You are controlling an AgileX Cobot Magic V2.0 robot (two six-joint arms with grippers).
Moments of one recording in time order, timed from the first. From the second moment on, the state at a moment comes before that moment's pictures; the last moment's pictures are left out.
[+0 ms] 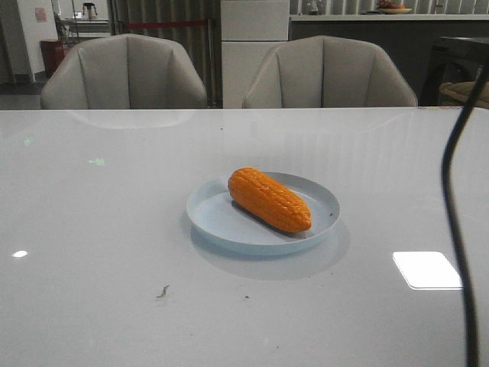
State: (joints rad) left arm -0.16 1.04 -1.16 0.02 0.64 0.04; right arm 0.18 1.66 -2.27 -0.02 1.26 -0.02
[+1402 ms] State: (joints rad) left arm -0.16 1.04 -1.16 0.02 0.64 0.04; right arm -0.06 0.90 -1.13 0.11 1.02 -0.07
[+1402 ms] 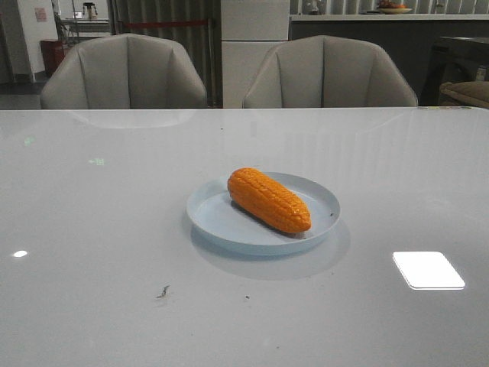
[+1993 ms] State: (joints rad) left arm -0.16 0.91 -0.98 0.02 0.41 0.04; right arm -0.06 0.90 -1.13 0.11 1.02 -0.07
